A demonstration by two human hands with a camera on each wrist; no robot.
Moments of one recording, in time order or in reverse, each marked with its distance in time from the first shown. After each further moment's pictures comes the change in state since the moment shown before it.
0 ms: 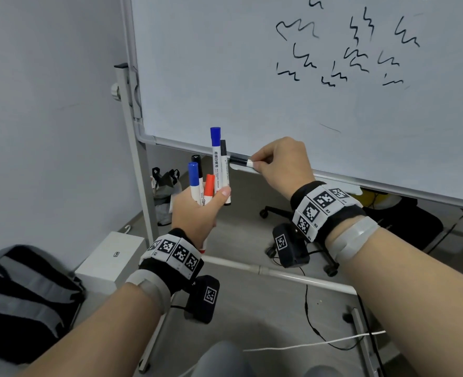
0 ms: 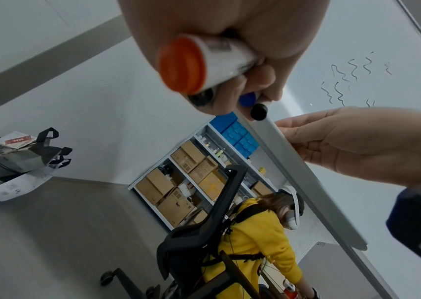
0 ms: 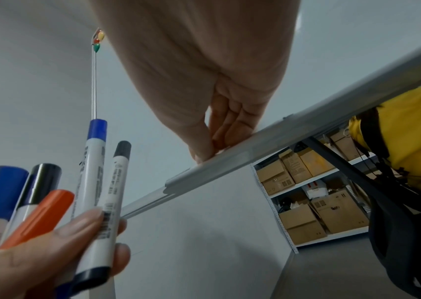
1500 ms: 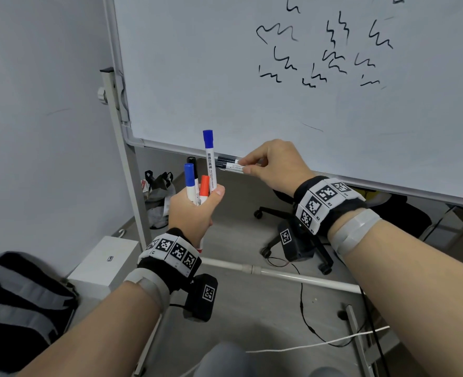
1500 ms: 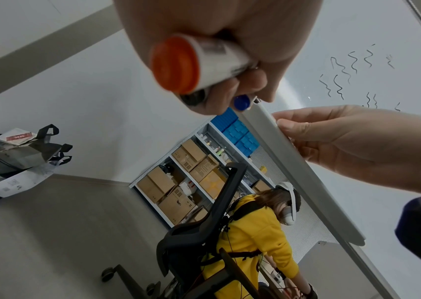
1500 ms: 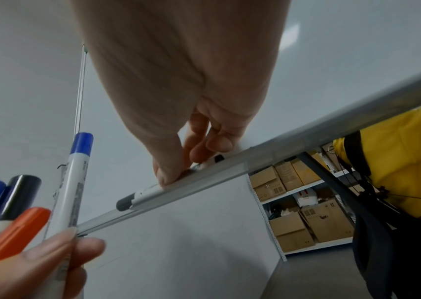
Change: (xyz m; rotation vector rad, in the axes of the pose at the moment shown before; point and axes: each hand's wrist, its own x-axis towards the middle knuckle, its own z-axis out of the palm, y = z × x) left_hand -0.004 0.004 0.014 -0.013 0.029 -0.032; right_hand 0.003 0.013 -0.021 -0.051 -0.180 -0.135
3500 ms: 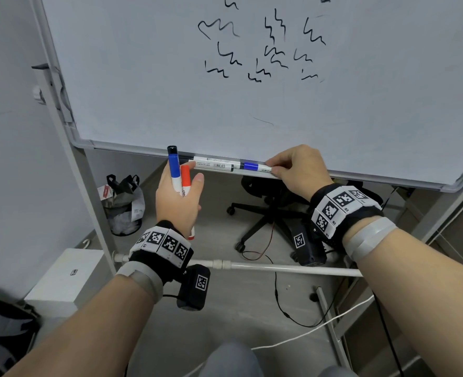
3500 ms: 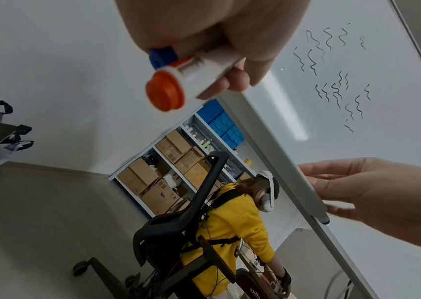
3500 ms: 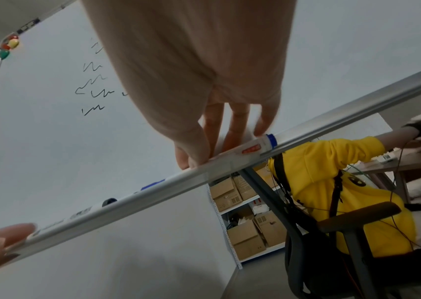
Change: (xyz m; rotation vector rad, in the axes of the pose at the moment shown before) left_hand -0.004 0.008 0.052 0.050 -0.007 0.148; right_hand -0.061 0.082 -0.061 -0.090 0.187 0.307
